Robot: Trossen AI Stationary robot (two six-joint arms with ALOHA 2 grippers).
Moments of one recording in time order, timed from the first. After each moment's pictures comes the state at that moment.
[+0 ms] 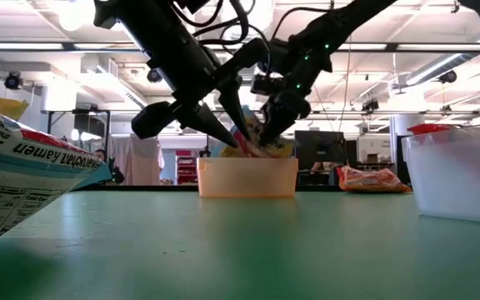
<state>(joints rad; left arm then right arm) -0.23 1.81 1.15 -0.26 -0.57 -1.39 -0.49 1.86 1.45 -0.58 -0.24 -0.60</state>
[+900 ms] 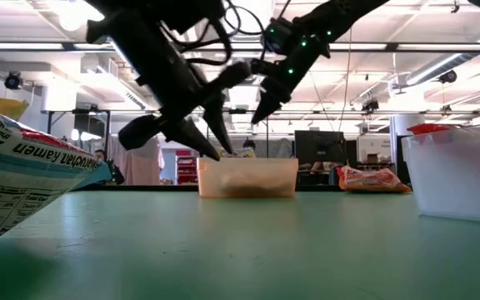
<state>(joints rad) -0.19 1.76 1.04 -0.23 -0.56 -1.42 -0.52 1.81 1.52 -0.49 -0.06 -0.46</state>
